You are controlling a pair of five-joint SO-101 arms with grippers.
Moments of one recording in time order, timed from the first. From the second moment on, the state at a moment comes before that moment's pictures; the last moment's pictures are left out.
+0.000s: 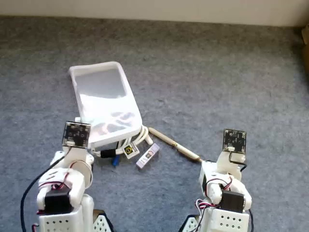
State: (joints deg) left arm -11.6 -104.1 87.2 75.5 -7.3; right arm 7.7 -104.7 95.7 71.2 3.9
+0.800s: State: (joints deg) left arm -37.6 -104.2 82.9 71.1 -7.4; right arm 0.7 -104.6 77.8 65.8 19.0
